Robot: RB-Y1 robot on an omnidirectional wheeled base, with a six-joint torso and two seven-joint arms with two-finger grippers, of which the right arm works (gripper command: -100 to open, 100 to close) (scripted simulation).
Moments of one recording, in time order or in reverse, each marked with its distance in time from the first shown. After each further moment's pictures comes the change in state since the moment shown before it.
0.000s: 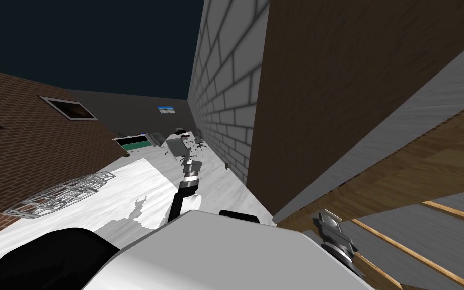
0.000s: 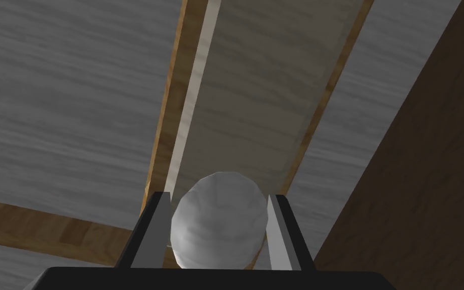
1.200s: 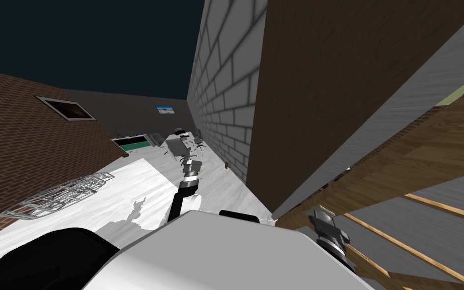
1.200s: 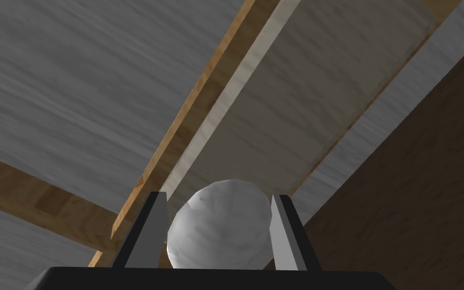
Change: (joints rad) arm -0.032 -0.006 0.051 0.015 -0.022 0.005 0.293
